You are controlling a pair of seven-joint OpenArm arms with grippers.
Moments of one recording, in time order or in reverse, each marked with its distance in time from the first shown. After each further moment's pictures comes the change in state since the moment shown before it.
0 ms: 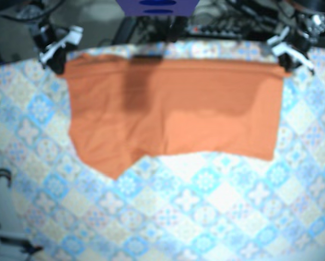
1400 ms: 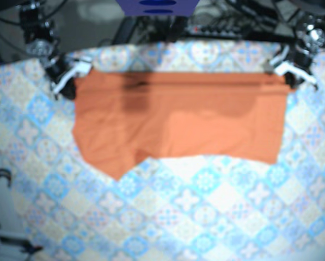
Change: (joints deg) left arm -9.5 3.1 0.6 -5.7 0.0 -0.4 3.3; right arm 18.2 -0.3 -8.0 -9.7 -0.1 6.9 0.4
